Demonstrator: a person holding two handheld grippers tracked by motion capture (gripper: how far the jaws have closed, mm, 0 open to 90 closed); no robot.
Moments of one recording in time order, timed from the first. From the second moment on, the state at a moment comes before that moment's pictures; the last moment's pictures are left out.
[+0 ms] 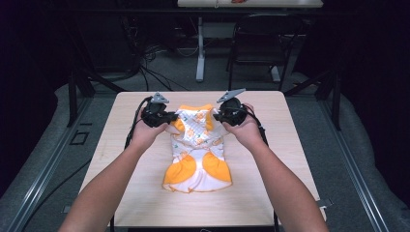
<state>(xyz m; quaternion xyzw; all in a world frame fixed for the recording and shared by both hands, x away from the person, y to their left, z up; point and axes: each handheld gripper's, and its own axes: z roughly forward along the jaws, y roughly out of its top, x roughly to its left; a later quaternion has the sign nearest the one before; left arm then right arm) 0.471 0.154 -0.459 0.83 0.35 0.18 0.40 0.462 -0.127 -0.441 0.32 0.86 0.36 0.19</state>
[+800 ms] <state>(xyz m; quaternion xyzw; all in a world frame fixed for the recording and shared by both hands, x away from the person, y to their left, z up) 0.435 0.153 -0.495 0.85 0.32 0.15 0.39 0.428 -0.128 -0.480 0.28 0.88 0.33 0.18</state>
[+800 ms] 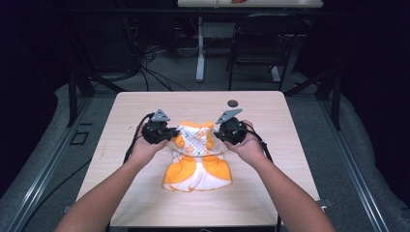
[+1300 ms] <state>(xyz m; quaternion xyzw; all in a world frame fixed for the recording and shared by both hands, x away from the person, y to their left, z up) 0.416 0.158 -0.515 0.85 0.32 0.13 0.39 0.412 -0.126 -0.494 0.27 0.89 0.32 0.16</state>
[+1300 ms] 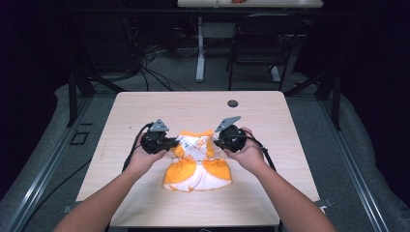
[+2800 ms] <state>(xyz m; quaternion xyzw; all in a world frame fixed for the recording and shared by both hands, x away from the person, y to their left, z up) 0.400 0.172 -0.513 0.84 0.34 0.09 0.41 0.385 -0.160 -0.488 0.32 0.85 0.39 0.12</state>
